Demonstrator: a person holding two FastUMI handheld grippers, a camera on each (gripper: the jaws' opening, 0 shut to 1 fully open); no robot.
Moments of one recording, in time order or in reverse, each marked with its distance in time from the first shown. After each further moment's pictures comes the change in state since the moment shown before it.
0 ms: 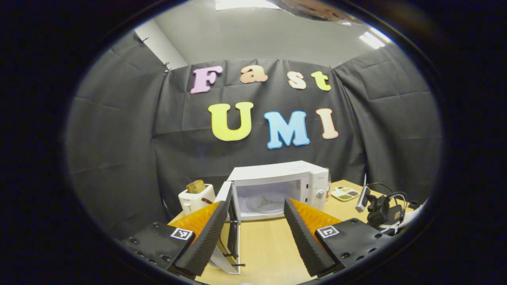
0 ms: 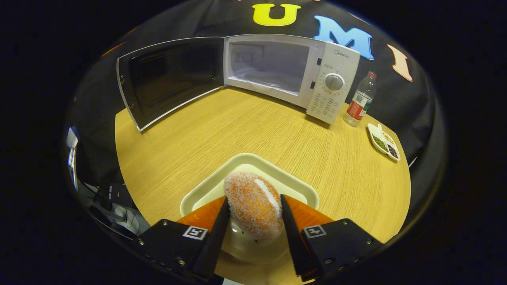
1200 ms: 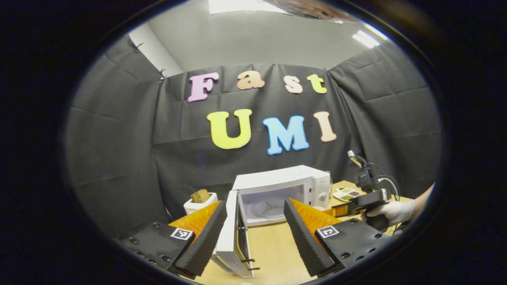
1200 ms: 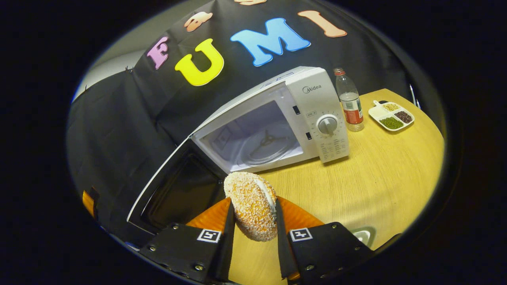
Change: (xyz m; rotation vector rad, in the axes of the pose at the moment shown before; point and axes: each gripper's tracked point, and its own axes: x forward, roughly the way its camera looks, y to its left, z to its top) left arm -0.009 0.030 0.032 0.053 -0.032 -0.021; right arm 0.006 0.008 0.211 0.791 -0.382 0.152
